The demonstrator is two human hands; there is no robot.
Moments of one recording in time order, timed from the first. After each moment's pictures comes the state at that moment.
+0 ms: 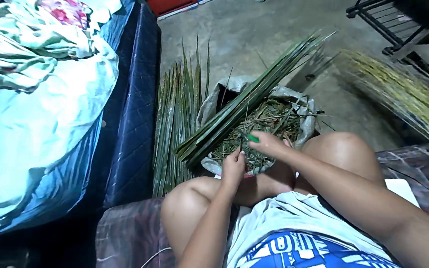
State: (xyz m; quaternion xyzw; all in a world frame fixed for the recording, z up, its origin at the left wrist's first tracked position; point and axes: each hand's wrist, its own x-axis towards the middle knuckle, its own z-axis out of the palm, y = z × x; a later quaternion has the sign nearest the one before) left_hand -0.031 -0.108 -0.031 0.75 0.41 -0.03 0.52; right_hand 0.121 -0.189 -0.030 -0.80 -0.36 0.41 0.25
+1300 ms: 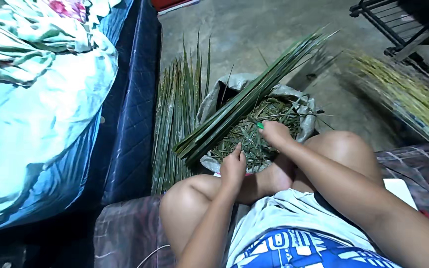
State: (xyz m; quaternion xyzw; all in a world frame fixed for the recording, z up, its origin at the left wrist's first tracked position) left_hand -0.025 -0.112 -0.026 0.81 0.43 -0.11 0.38; right_hand 0.141 -0.179 -0.035 -0.90 -0.27 0.32 0.11
